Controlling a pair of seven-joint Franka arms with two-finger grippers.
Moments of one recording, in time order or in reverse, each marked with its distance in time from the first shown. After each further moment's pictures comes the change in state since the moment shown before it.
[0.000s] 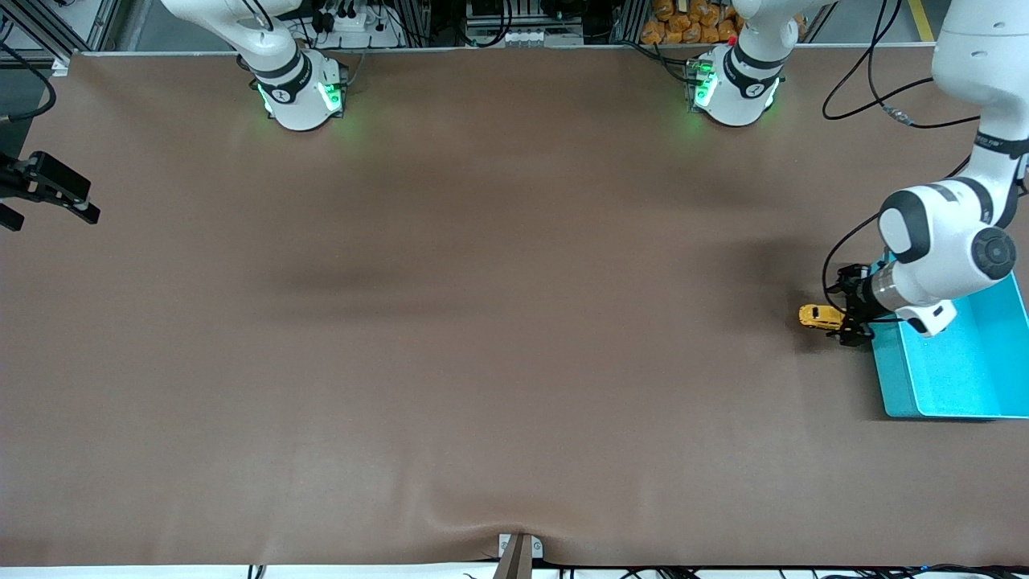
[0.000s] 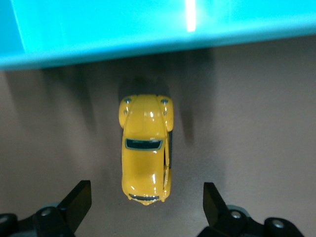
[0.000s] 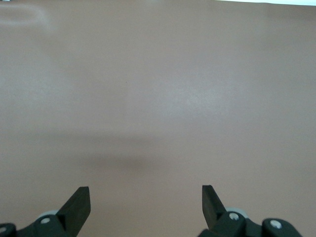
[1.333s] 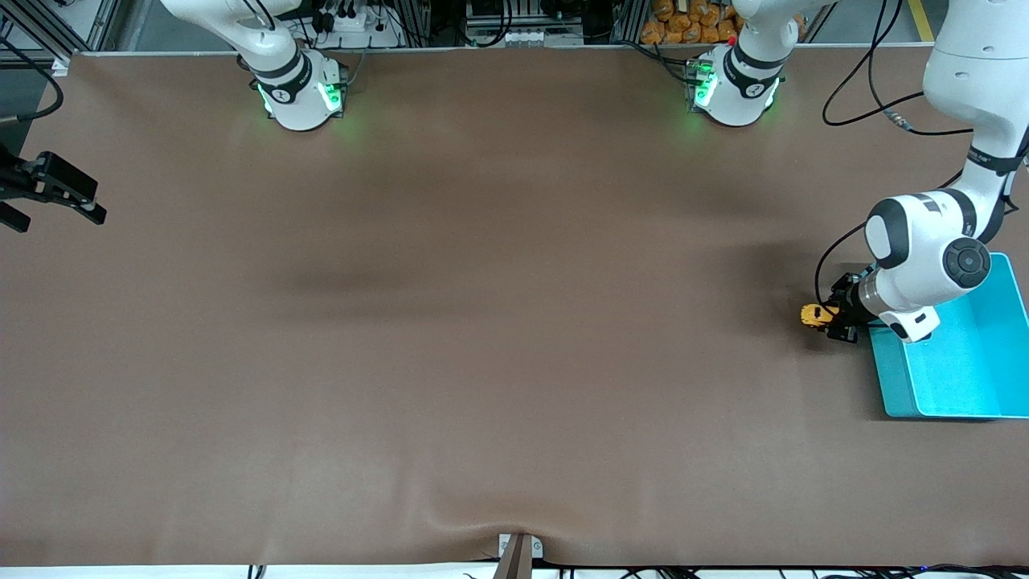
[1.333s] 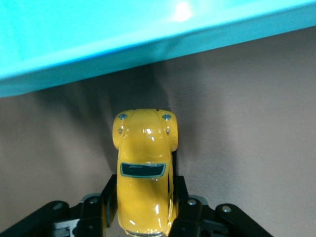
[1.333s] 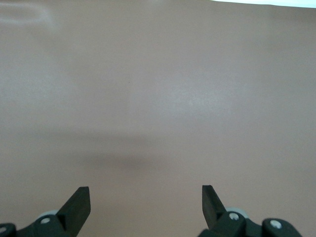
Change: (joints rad) left arm 0.000 0.030 -0.001 0.005 0.128 0.052 0.006; right arm 0.011 0.003 -0.001 0.002 0.000 0.000 0.000
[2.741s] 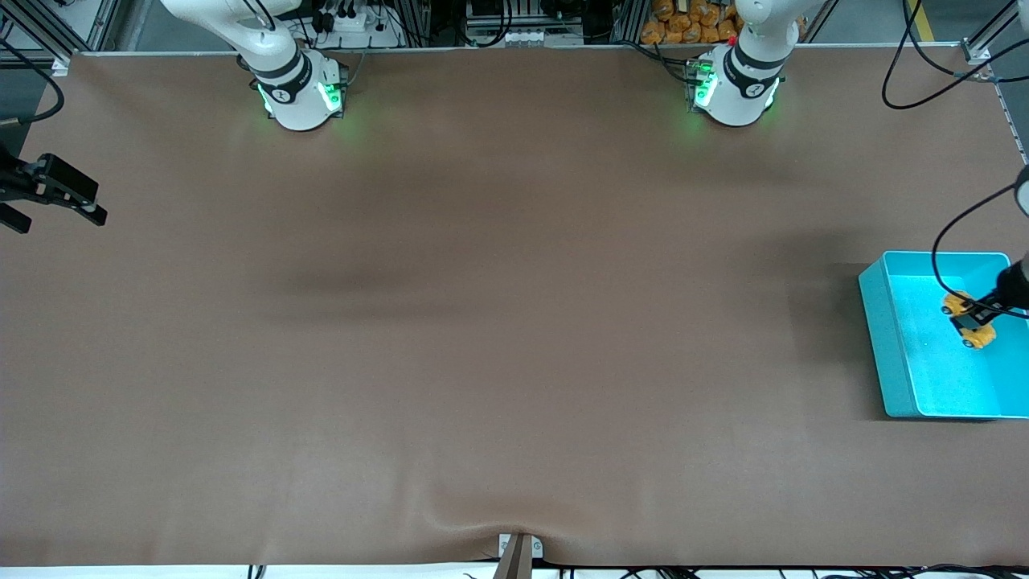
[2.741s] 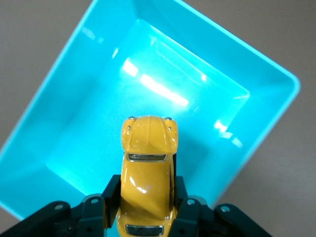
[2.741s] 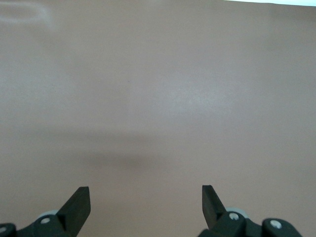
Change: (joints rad) left arm 0.219 -0.084 0.007 0.255 0.039 -0.194 1.011; right arm 0.000 0.004 -0.001 0.000 0.000 -0.001 0.001
